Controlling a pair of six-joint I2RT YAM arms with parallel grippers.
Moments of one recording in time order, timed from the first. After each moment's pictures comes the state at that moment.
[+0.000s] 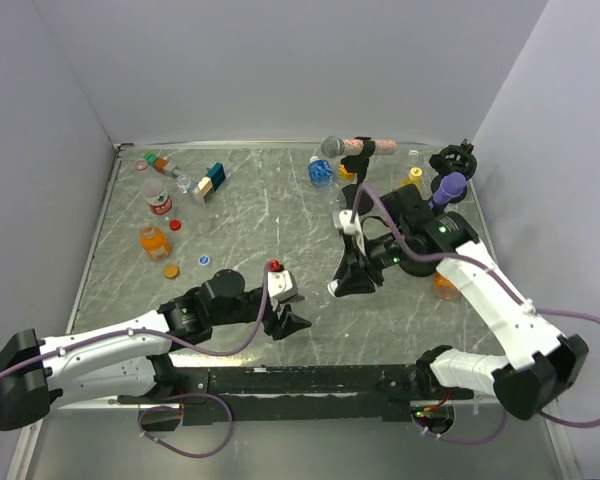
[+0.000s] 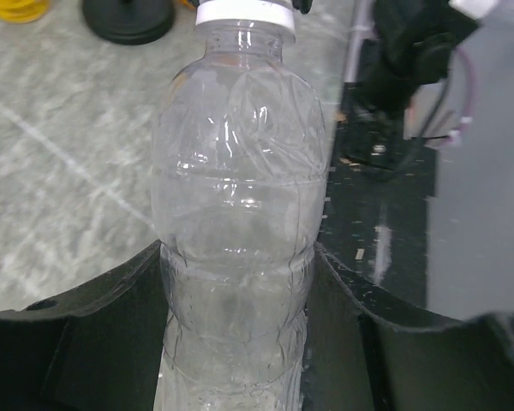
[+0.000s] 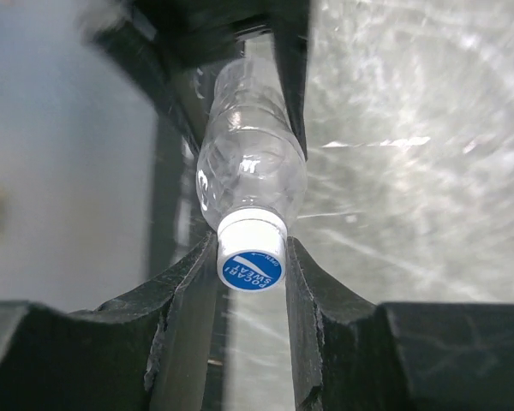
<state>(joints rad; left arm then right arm) -1.07 0.96 0.53 0.17 0.26 -0.06 0.49 1.19 1.24 -1.08 -0.98 -0.66</state>
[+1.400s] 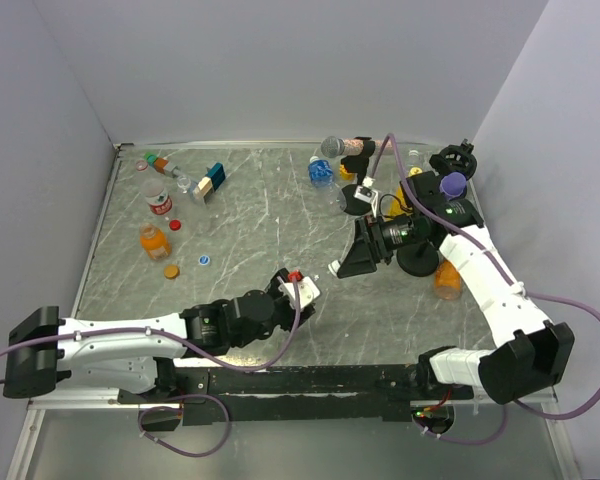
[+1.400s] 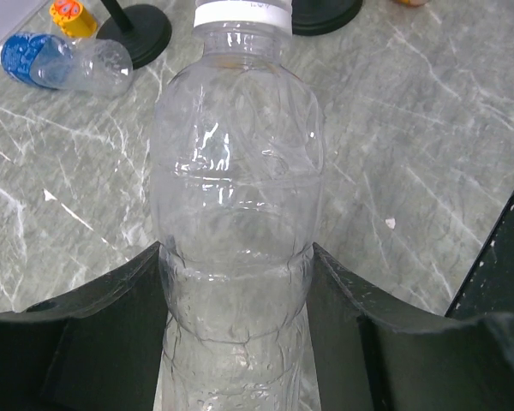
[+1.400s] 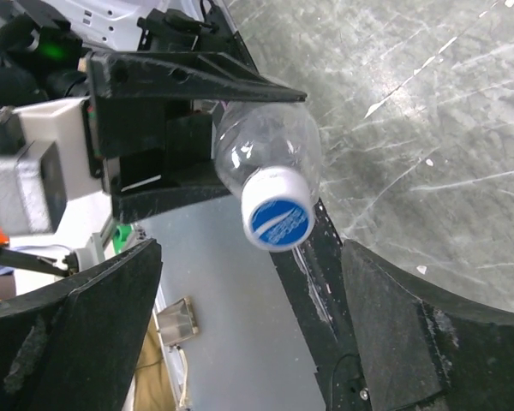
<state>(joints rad) -1.31 1.08 0.64 0.13 -0.42 0.06 0.29 1.26 1.25 -1.07 -1.04 -0.06</state>
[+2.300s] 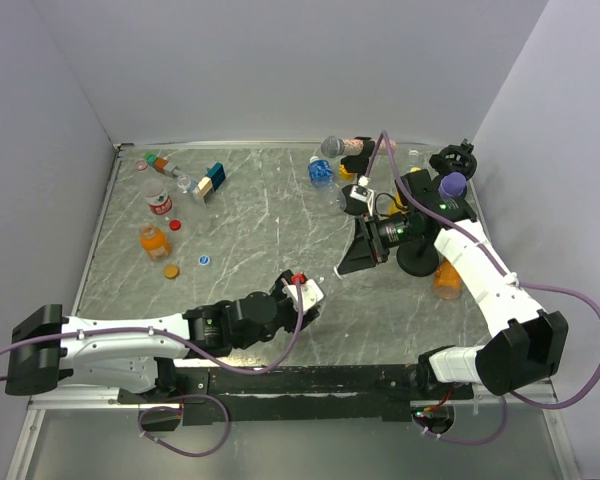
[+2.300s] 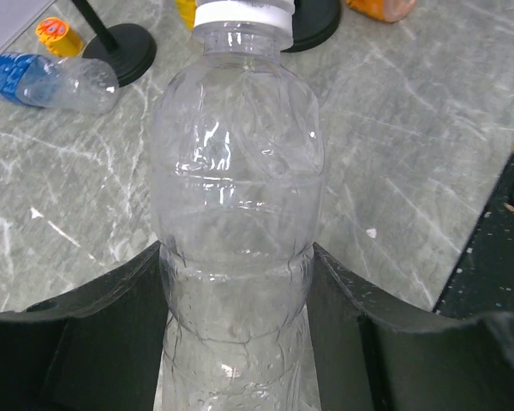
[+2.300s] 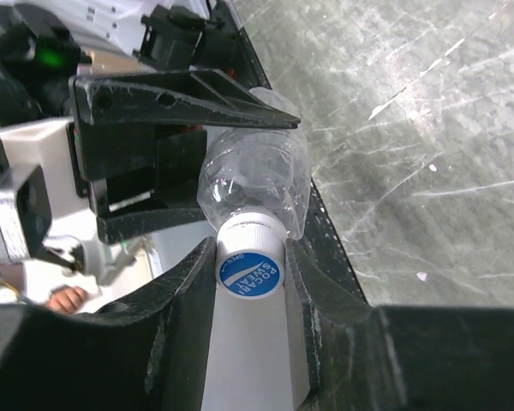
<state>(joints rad) -1.34 1.11 0.66 0.16 -0.42 0.07 0.30 1.31 1.25 -1.04 -1.06 -0.07</state>
